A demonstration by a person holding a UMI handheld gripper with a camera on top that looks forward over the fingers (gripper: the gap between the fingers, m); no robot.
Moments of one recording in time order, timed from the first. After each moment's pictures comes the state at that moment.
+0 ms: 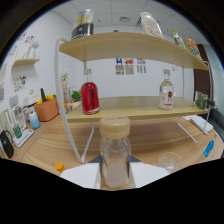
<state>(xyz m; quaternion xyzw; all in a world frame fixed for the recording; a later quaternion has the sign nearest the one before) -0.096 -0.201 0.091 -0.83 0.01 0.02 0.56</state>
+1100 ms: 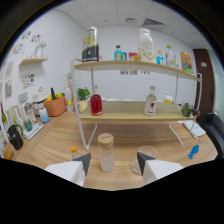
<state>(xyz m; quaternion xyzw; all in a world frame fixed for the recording) -0.078 -0.292 0.140 -0.84 -0.03 0.03 0.55</state>
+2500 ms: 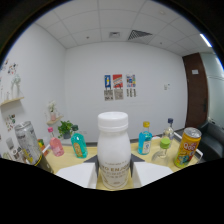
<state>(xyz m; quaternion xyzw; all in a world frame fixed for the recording) 0.027 -0.088 0.392 -0.78 0.04 0.00 0.62</state>
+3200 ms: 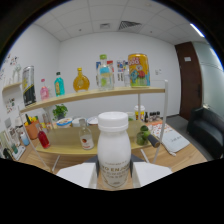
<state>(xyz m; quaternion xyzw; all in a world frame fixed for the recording) 0.117 -0.228 0.217 -0.81 0.07 0.00 0.58</state>
